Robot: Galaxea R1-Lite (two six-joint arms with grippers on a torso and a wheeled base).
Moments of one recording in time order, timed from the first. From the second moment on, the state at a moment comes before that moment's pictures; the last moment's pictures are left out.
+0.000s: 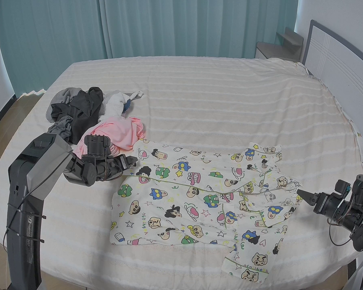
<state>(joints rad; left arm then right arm) -0.11 2.53 -1.49 -0.48 -0.14 -0.44 -0.06 1.90 -0.02 -1.53 0.30 0.36</state>
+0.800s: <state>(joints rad) -0.08 2.35 -0.95 -0.74 -0.31 -0.44 -0.06 1.90 -0.02 -1.53 0.29 0.36</state>
